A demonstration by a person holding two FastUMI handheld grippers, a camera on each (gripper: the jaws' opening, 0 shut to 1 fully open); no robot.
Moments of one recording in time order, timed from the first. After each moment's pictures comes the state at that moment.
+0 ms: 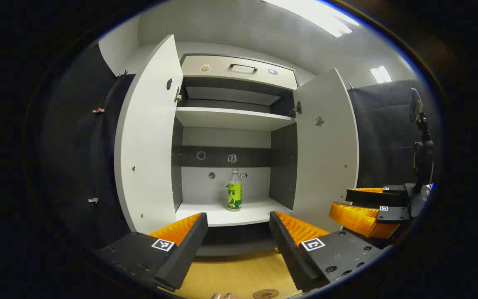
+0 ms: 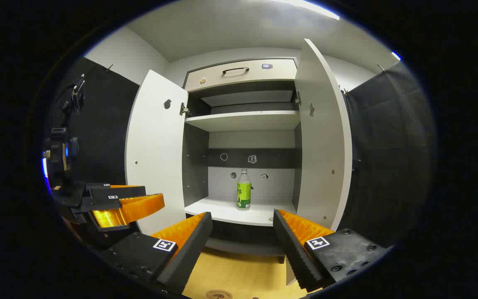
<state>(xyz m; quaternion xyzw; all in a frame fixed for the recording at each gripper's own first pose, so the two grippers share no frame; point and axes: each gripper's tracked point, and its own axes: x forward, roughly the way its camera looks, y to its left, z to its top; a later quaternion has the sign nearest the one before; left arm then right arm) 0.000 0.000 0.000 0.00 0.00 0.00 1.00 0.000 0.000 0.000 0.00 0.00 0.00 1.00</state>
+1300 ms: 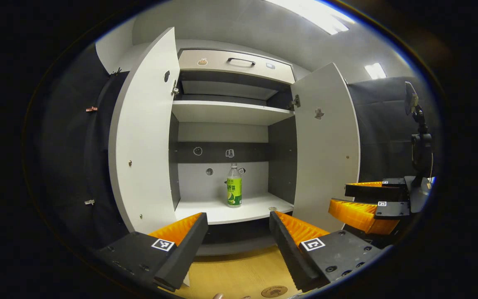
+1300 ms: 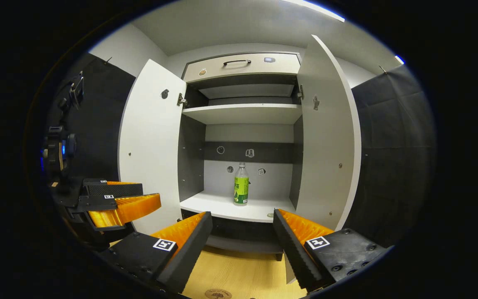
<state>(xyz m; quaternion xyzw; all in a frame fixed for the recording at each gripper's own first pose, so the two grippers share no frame) 0.012 0.017 -0.011 0.01 0.00 -0.03 1.00 0.011 0.008 -0.012 -0.02 0.01 -0.03 1.00</state>
